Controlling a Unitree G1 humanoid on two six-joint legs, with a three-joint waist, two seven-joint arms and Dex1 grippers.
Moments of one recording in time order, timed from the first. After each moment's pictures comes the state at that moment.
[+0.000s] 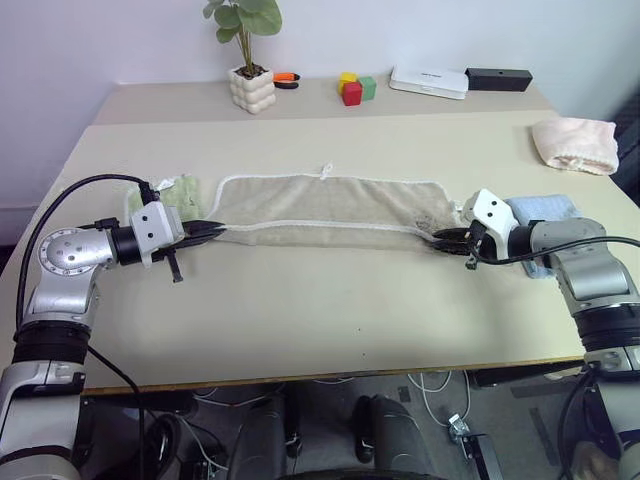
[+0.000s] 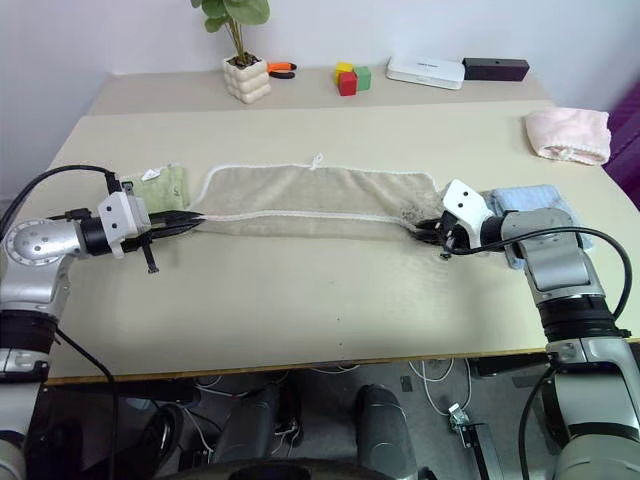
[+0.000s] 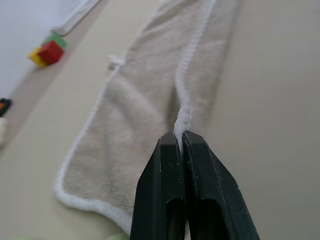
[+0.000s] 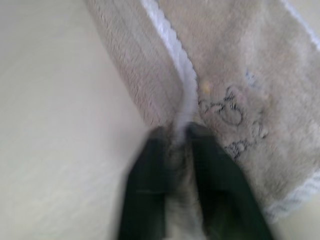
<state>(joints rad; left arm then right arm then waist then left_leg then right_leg) -0.45 0.79 0.05 0.43 -0.23 -0.38 -1.20 -0.58 -0.80 0.08 0.35 0.10 0.26 1.14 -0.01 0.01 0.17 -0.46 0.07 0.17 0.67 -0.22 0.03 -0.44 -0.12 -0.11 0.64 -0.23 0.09</state>
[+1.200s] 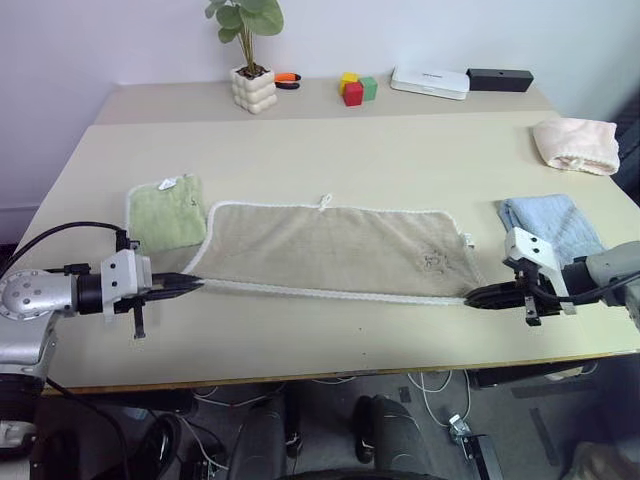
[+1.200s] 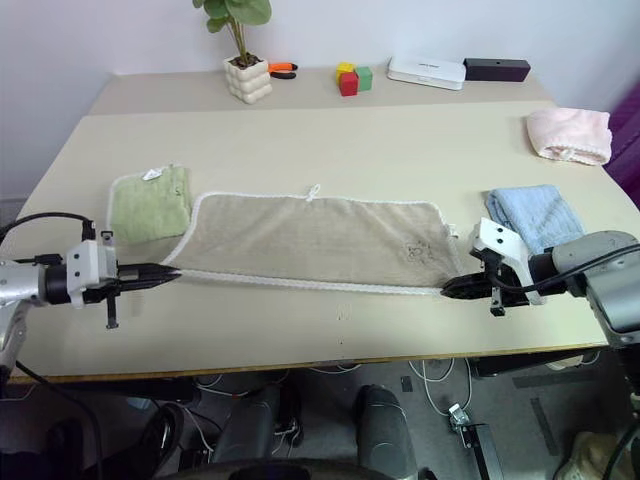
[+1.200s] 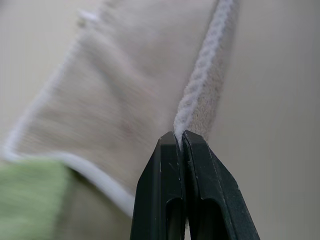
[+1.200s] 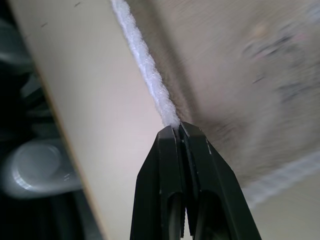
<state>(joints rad) -0.30 0.88 0.13 0.33 -0.35 -0.31 -1.31 -0.39 -1.07 0.00 0.05 0.31 0.56 1.35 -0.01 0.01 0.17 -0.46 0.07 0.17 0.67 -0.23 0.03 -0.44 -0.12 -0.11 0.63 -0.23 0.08</state>
